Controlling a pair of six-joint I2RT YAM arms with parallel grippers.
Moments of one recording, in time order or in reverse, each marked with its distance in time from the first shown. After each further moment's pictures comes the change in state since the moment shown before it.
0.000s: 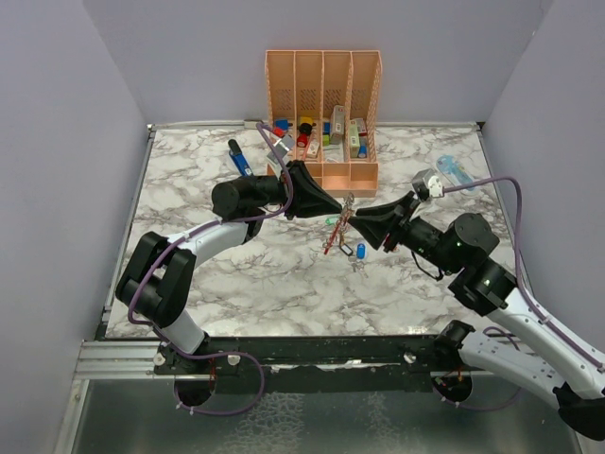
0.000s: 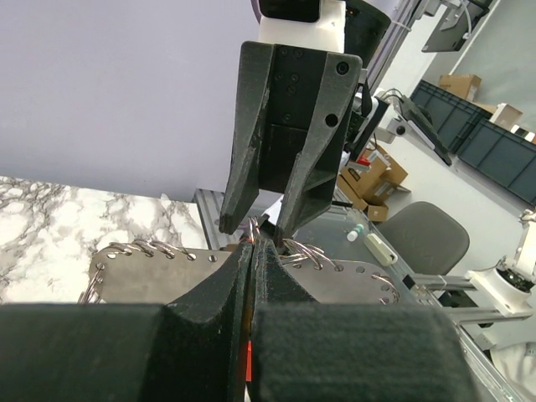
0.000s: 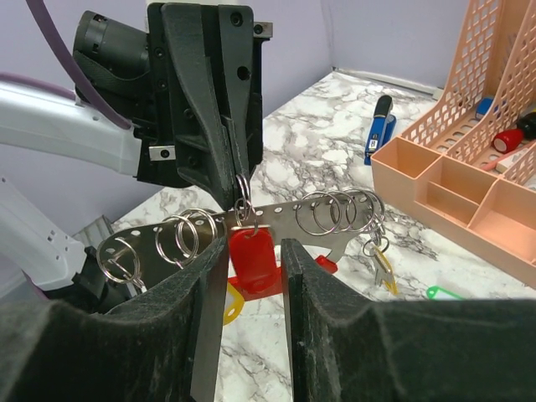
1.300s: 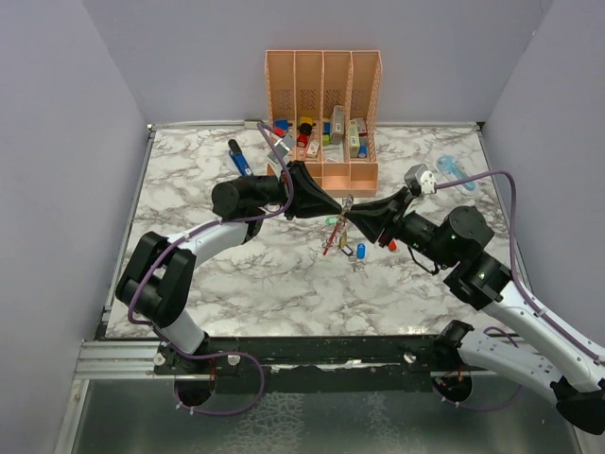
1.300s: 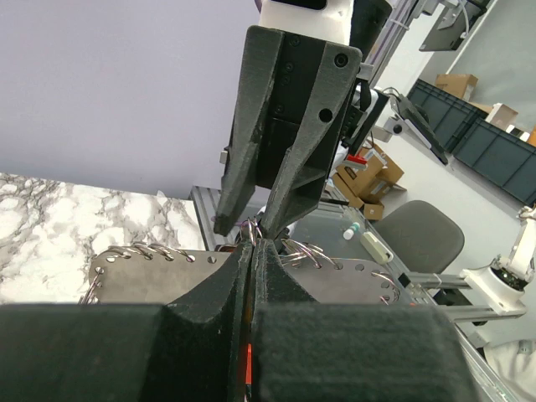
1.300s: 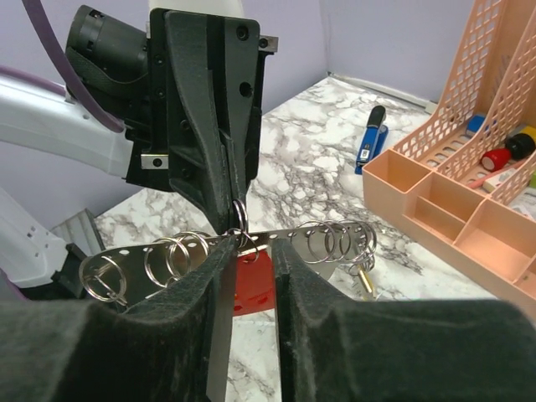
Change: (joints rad) left arm 0.000 0.000 0.001 0.000 0.010 -0.014; right arm 0.000 0.047 0.037 0.008 -0.012 -0.069
